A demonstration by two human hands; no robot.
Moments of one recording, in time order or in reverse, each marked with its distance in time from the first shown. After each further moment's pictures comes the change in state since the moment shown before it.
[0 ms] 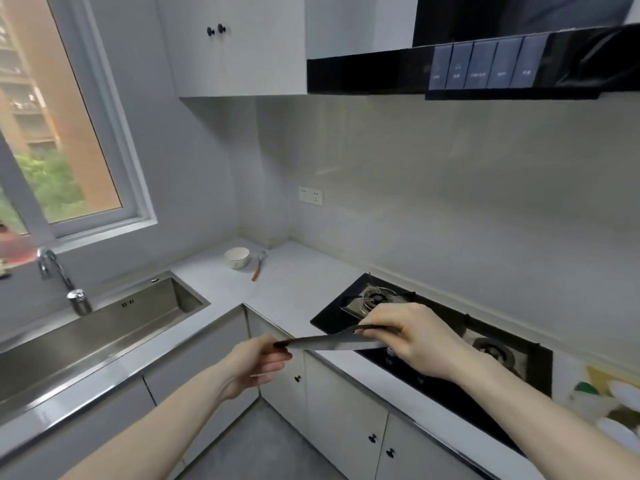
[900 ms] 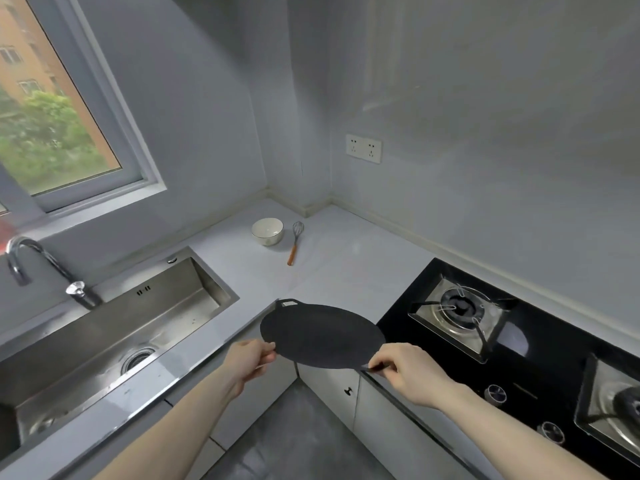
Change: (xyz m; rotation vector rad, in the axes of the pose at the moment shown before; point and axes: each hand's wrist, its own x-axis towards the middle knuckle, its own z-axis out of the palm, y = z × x) left_hand 0.276 0.035 -0.165 -0.048 0.320 -0.119; right_hand 0.229 0.180 0.245 0.096 -0.428 0.388
